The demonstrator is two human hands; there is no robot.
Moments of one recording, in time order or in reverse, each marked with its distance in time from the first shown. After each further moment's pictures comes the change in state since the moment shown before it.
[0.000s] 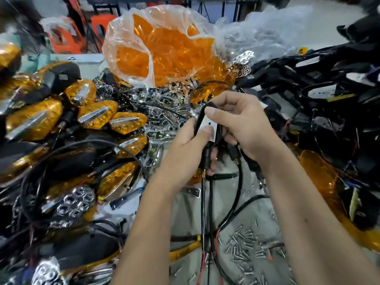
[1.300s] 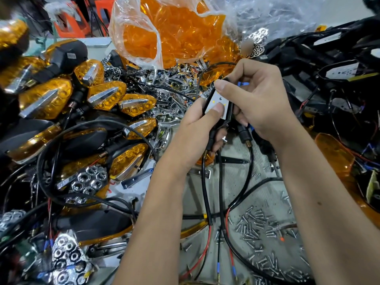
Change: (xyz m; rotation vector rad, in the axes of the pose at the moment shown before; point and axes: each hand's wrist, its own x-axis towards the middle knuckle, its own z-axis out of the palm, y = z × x) left_hand -0.004 0.000 -0.003 -0.097 -0.061 0.069; right_hand -0.003 -0.006 0.009 -0.075 0.037 -0.216
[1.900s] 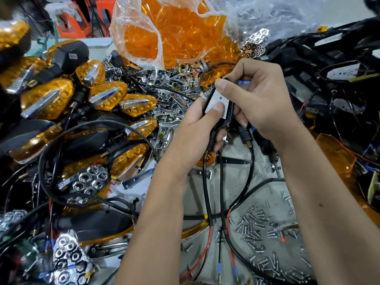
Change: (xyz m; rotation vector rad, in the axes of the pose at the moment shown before) left_hand 0.001 -0.004 -0.003 0.002 -0.001 0.014; right_hand -0.001 -0.007 -0.001 -0.047 -0.017 -0.016
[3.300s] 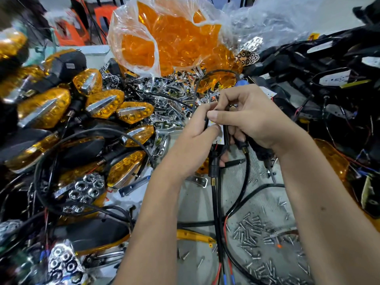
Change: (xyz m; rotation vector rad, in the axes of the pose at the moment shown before) left_hand -0.004 0.007 0.004 0.179 -0.034 0.003; right_hand -0.002 0.007 -0.010 -0.061 -0.246 0.193
